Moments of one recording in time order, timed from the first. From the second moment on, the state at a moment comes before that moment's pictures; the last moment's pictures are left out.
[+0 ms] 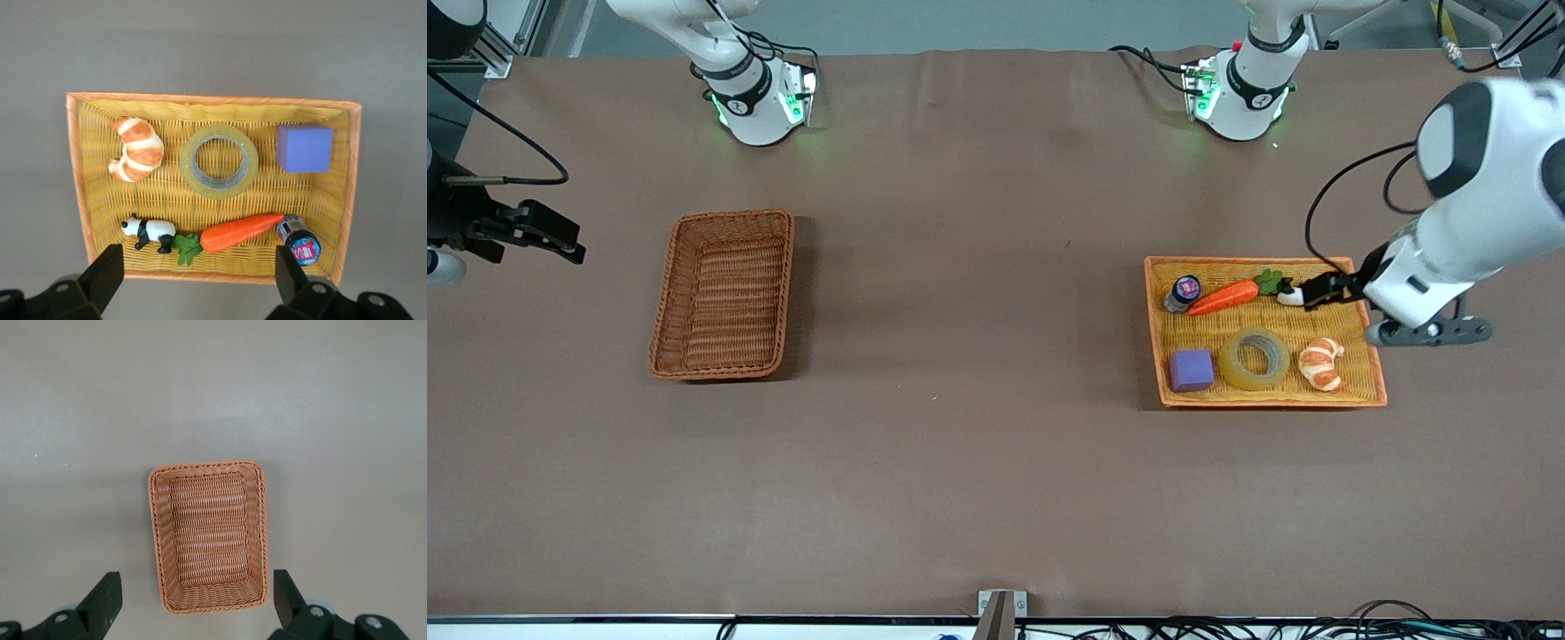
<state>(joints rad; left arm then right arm) -0.05 0.14 -0.05 -1.85 -0.01 1.90 -0.12 0.06 0.07 -0.04 -1.45 -0.01 1.51 0.04</state>
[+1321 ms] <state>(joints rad) -0.05 0.55 -0.04 -1.87 0.04 2.13 -0.06 0.06 0.07 -0.04 -1.45 -0.01 1.50 0.04</state>
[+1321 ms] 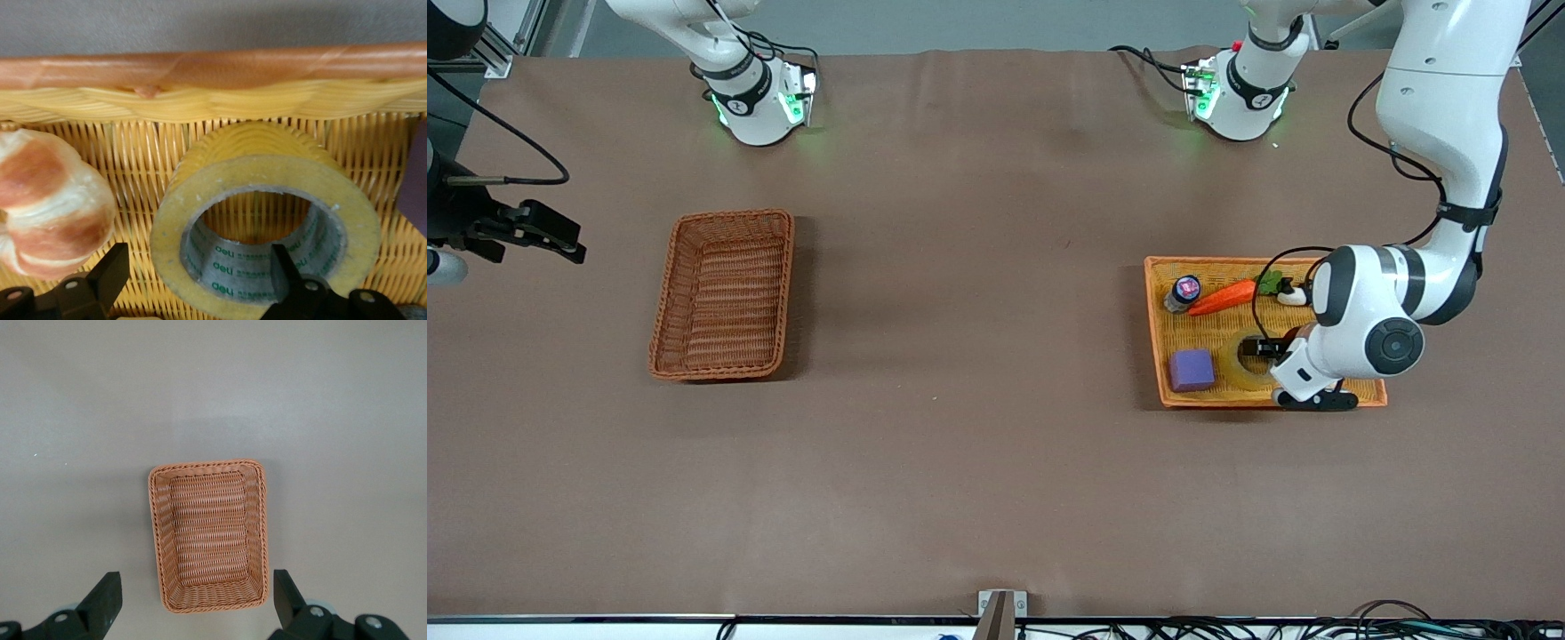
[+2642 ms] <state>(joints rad) -0.02 0.39 -0.29 -1.72 0.00 1.95 -0.17 0.06 0.07 -0.04 -1.45 -0.01 1.50 0.04</state>
